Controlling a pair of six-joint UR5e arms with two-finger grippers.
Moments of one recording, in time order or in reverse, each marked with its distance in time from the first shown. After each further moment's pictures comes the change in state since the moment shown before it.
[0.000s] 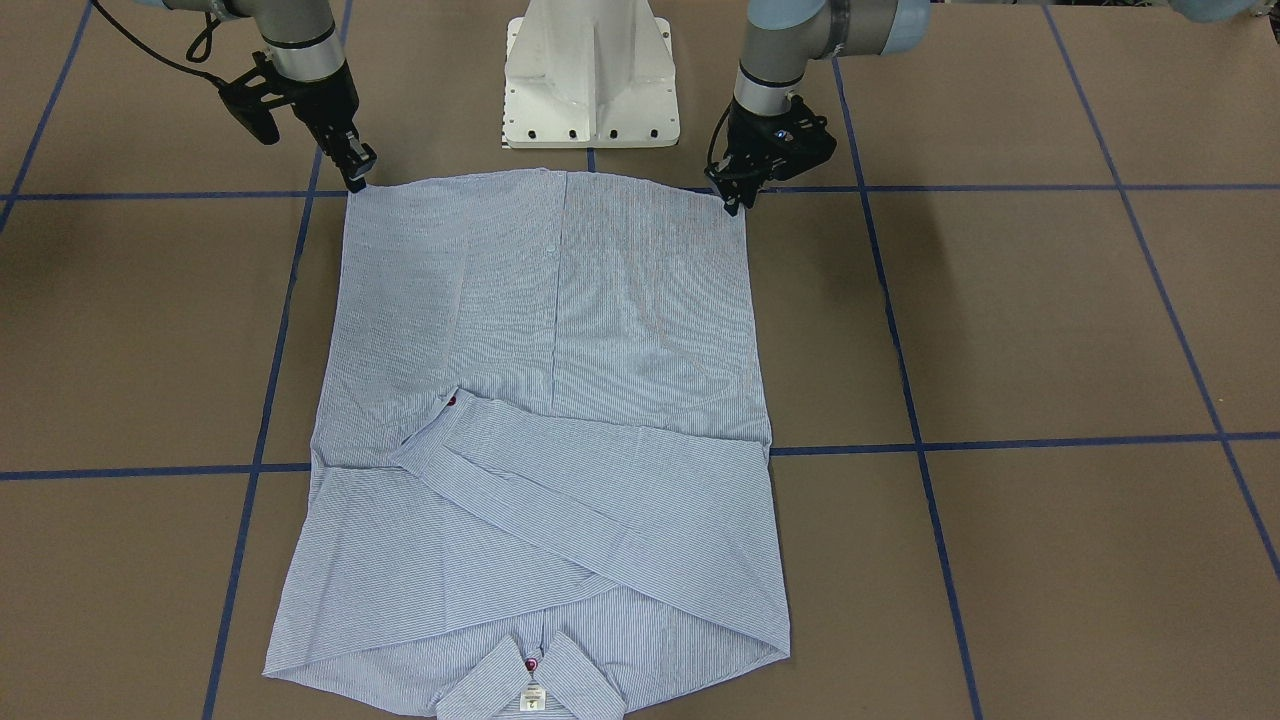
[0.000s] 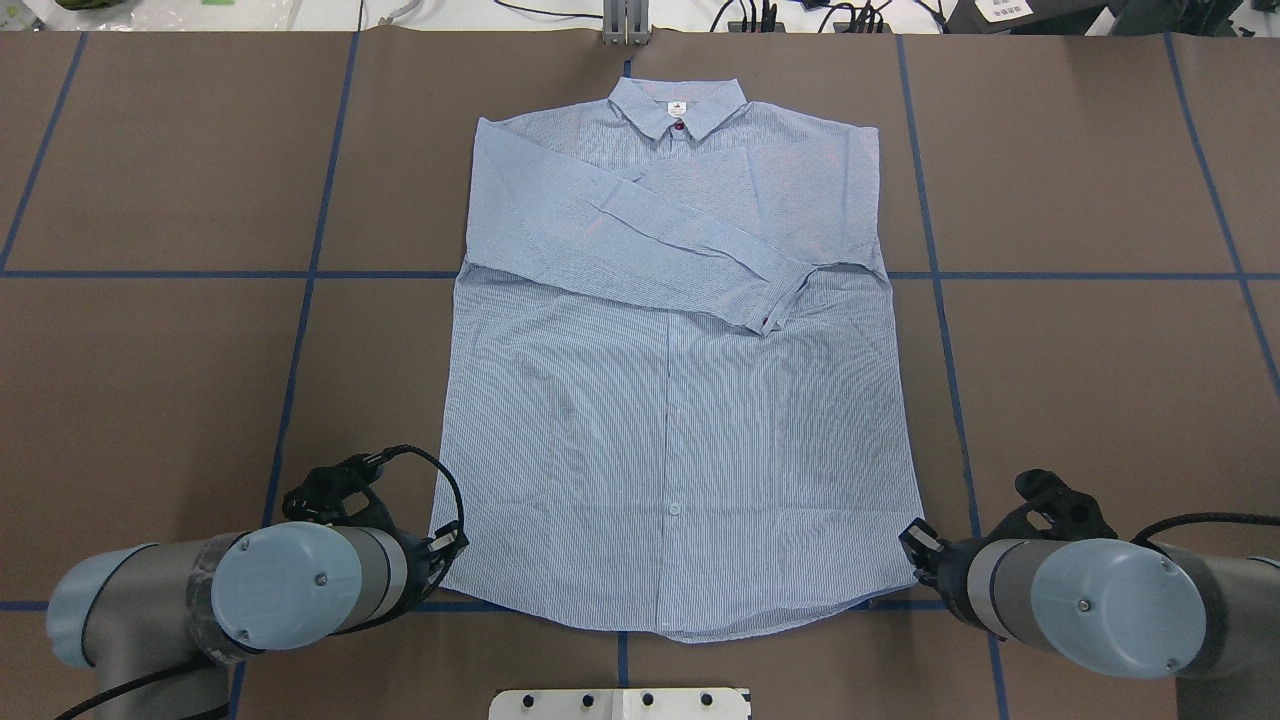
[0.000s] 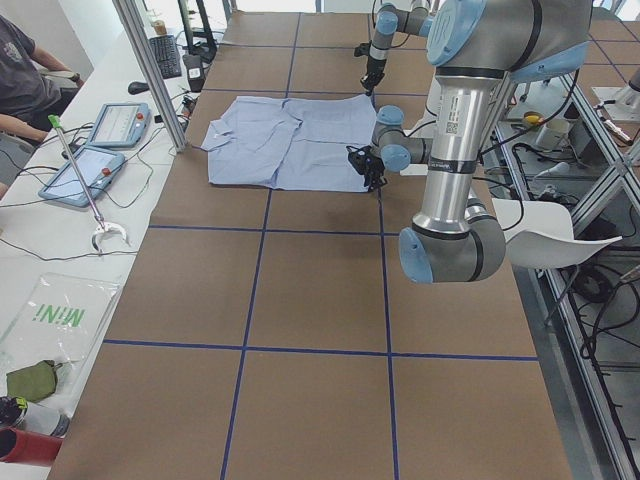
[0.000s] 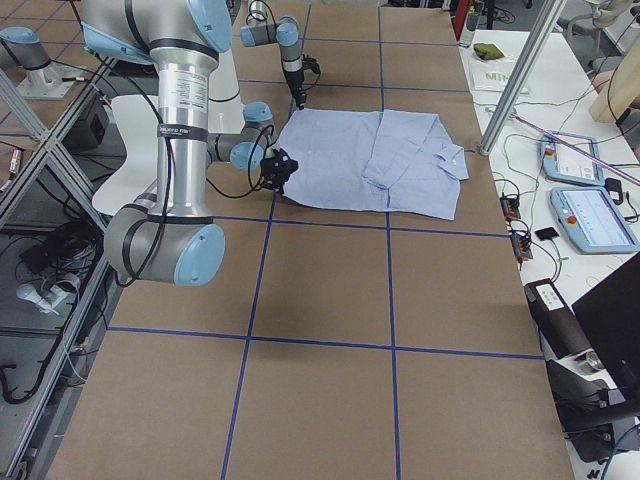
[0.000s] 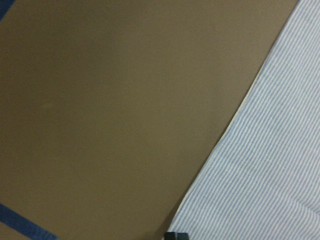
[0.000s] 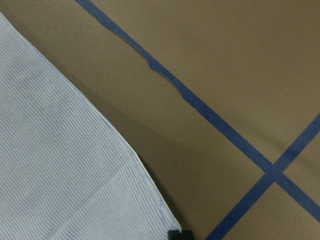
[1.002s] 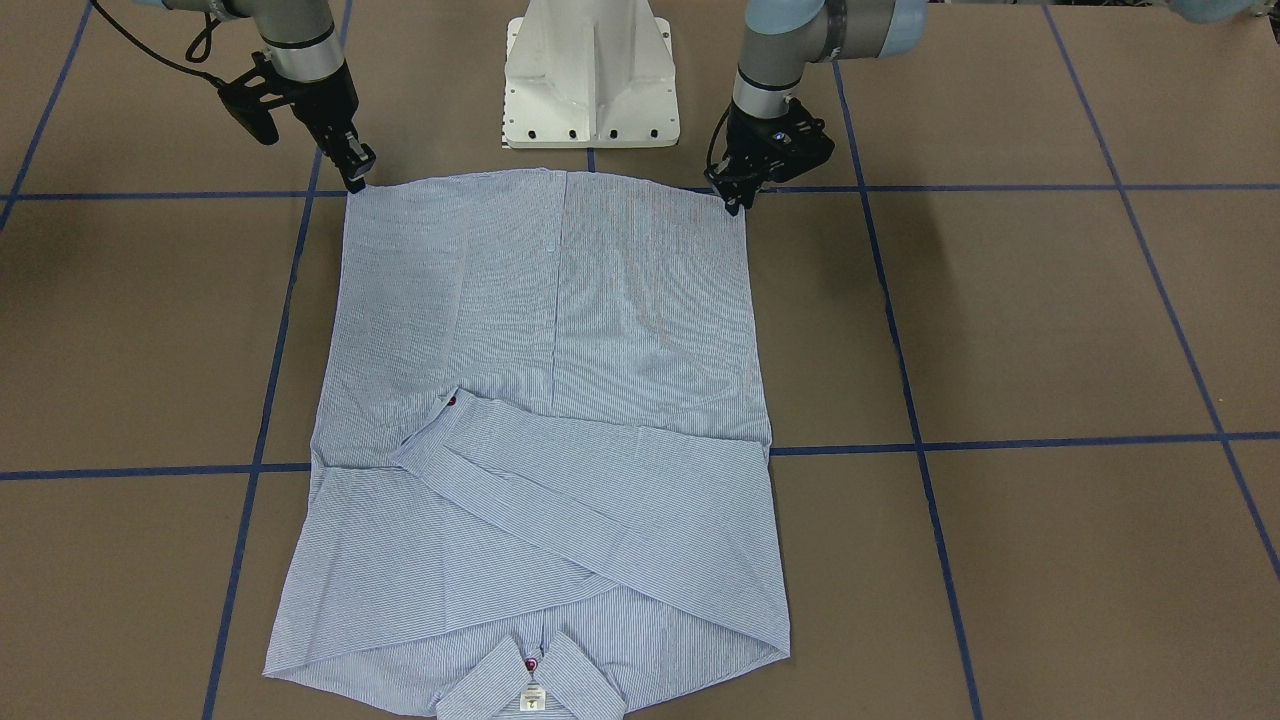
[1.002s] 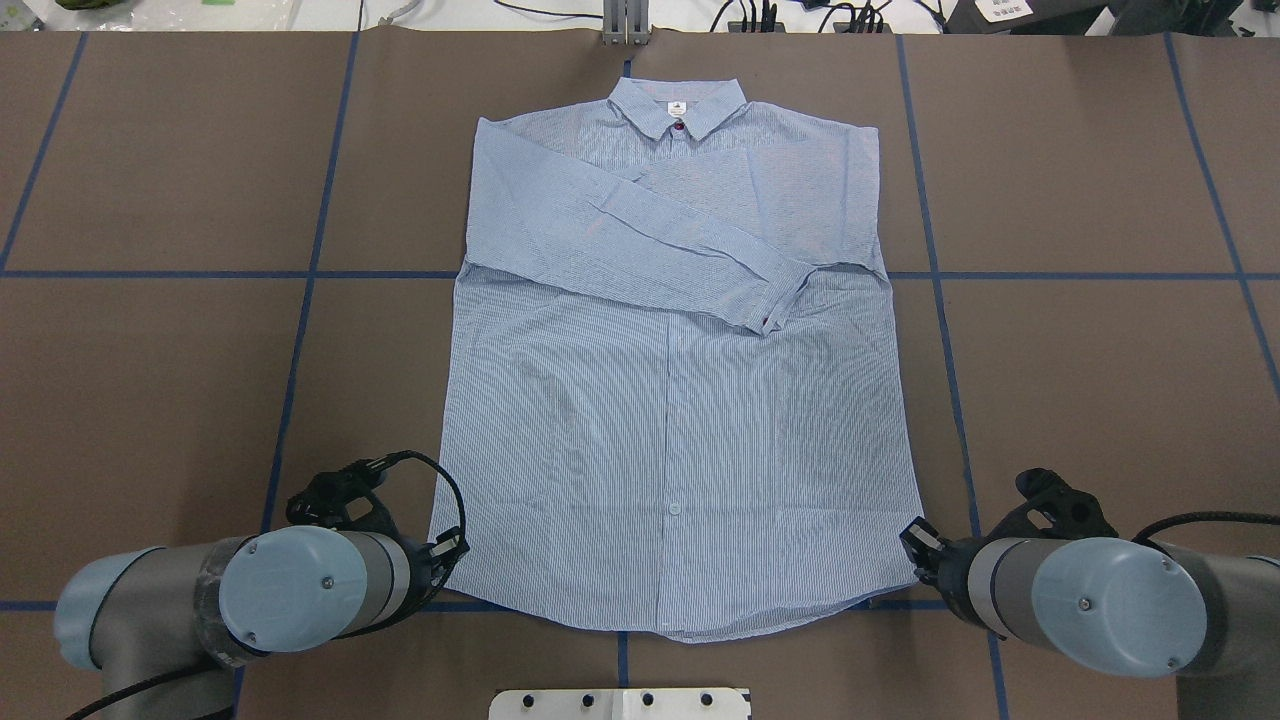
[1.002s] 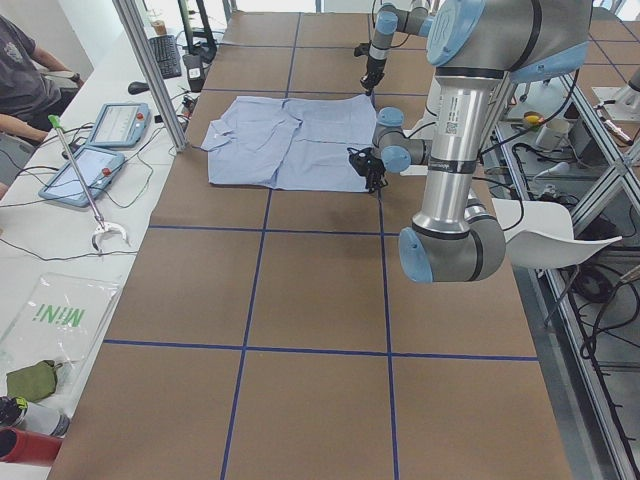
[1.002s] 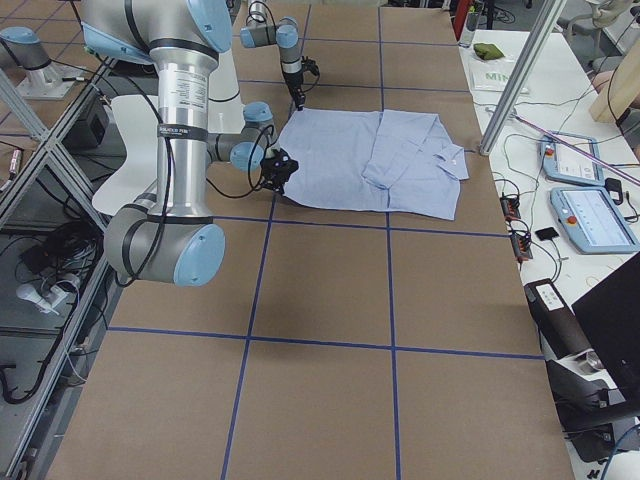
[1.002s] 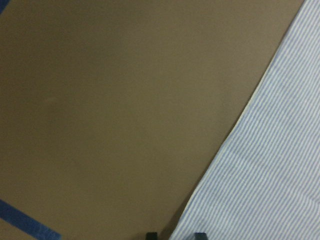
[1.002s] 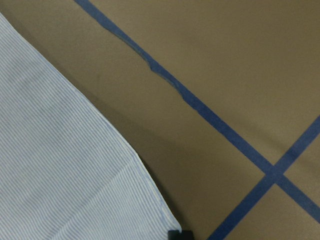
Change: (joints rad) left arm 0.006 -0.001 0.013 0.000 -0.005 -0.002; right arm 0.002 -0.001 0.000 0.000 0.000 -0.001
